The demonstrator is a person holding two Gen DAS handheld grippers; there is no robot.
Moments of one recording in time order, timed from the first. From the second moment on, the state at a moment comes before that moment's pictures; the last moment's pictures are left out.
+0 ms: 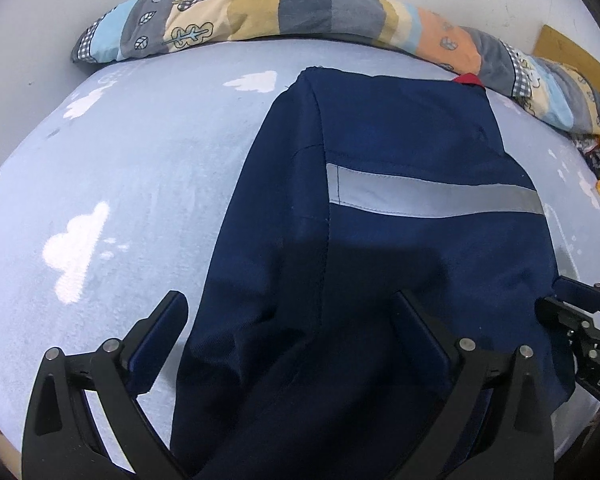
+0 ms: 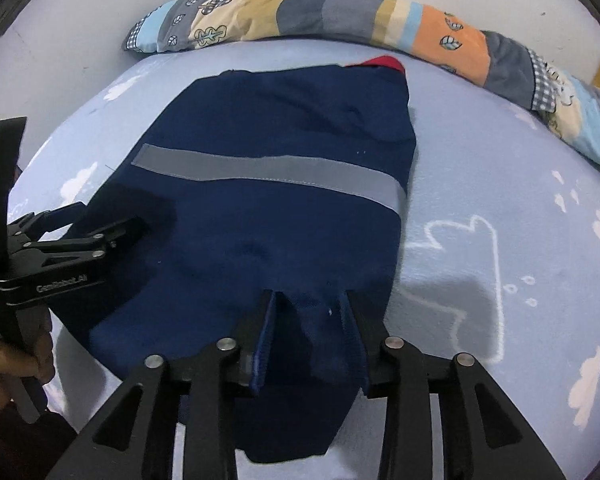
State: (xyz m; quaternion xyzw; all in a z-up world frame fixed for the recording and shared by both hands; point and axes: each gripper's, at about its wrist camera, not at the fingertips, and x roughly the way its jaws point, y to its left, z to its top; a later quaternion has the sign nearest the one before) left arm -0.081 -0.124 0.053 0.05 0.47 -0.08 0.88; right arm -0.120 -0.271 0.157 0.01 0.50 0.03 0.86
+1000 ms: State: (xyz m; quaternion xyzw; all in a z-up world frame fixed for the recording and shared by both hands) left arm -0.084 -0.129 0.051 0.06 0.46 -0.08 0.88; right arm -0.145 -0.250 0.155 0.02 0.54 0.10 0.84
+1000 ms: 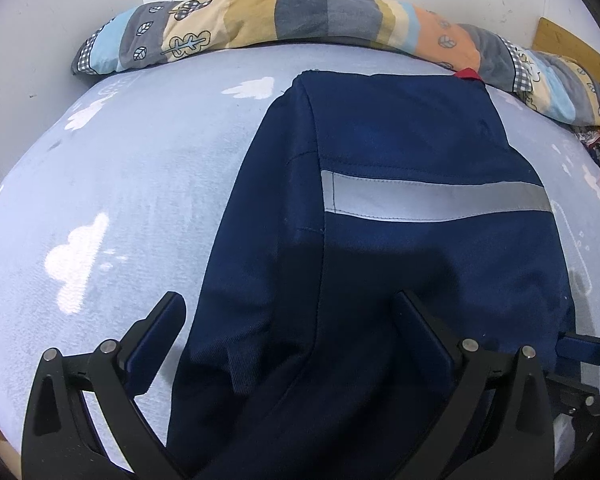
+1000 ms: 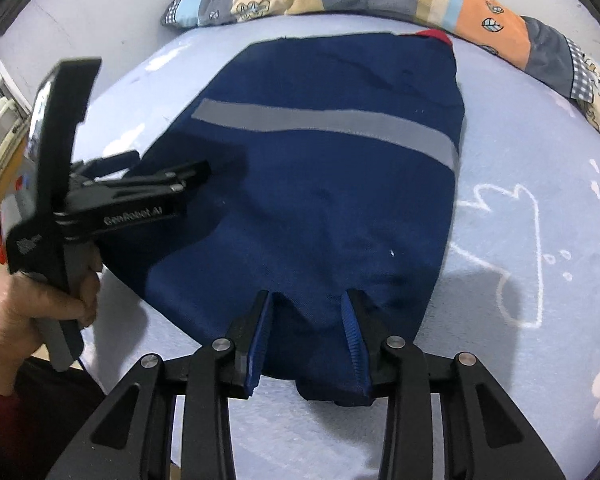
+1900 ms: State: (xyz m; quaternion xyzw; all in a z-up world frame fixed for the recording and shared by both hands) left arm -0.086 -0.127 0.053 0.06 0.46 -0.08 0.88; right arm -0.079 -0.278 0.156 0.07 0.50 0.05 0.86
